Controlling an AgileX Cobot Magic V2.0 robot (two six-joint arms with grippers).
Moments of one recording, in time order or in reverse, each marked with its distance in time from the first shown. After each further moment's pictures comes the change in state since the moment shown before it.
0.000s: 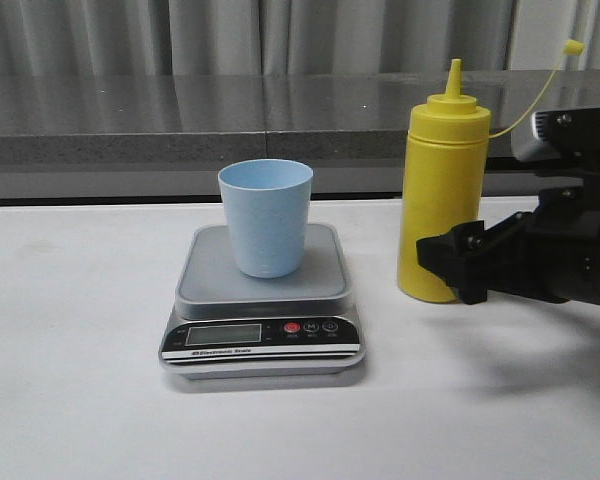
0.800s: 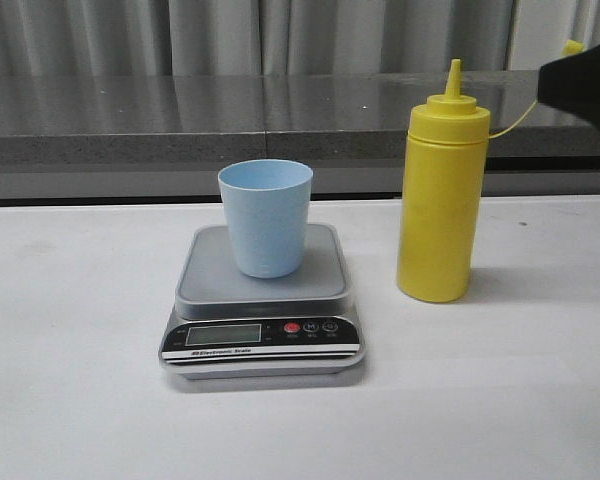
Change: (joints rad) left arm 0.000 0.000 0.000 0.000 0.000 -0.002; right arm 0.000 -0.779 0.187 0.106 0.381 -0.011
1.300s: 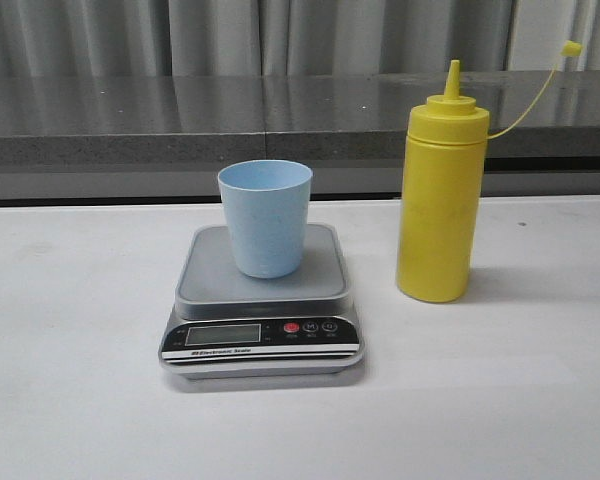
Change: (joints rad) left arm 0.000 0.000 0.000 0.000 0.000 0.000; right arm 0.000 -0.647 0.010 0.033 0.693 -0.072
